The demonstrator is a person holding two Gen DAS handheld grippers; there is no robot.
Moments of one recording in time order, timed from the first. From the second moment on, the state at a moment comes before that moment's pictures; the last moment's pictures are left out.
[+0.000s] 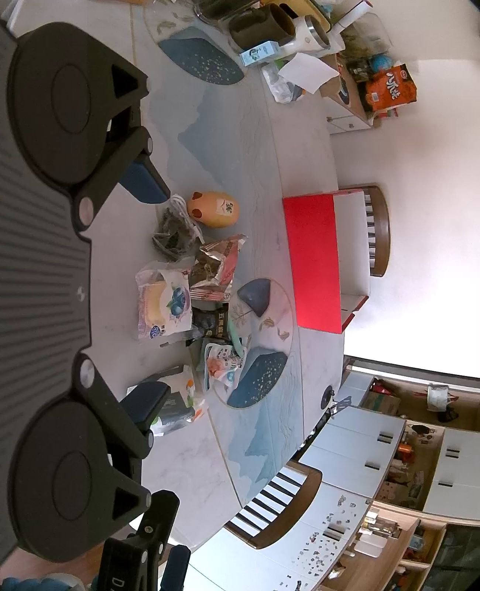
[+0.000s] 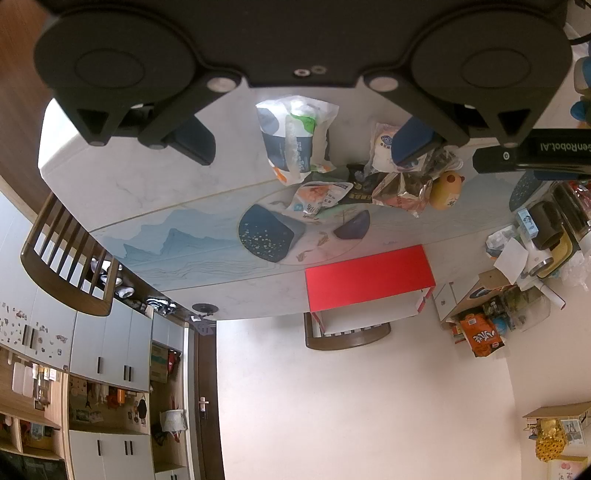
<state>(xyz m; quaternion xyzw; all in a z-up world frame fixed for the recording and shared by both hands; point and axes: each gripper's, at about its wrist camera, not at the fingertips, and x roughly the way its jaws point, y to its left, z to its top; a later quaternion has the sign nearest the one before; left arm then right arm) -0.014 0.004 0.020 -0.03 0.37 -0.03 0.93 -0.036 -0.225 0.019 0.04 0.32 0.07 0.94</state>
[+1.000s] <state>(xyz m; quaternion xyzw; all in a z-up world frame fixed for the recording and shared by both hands) 0.026 -0.002 -0.021 0.01 0.37 -0.06 0.93 0.020 -0.209 -0.024 -0.01 0.35 0.08 0.93</state>
